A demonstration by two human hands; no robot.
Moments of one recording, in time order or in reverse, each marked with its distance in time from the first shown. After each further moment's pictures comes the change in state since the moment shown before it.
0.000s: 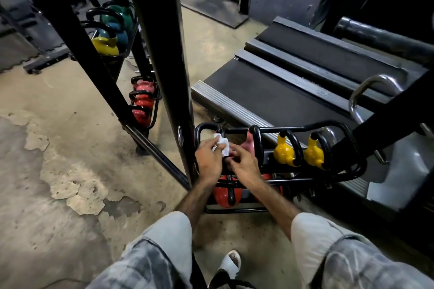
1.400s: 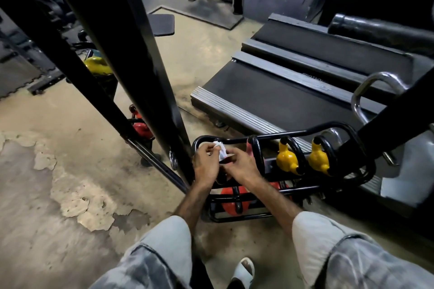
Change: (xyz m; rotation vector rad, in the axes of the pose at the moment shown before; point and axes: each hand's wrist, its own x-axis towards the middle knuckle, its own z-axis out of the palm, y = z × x) left_hand 0.043 0.005 0.009 0.093 -0.048 -0.115; right_hand 0.039 -0.022 -0.006 0.040 -0.054 0.168
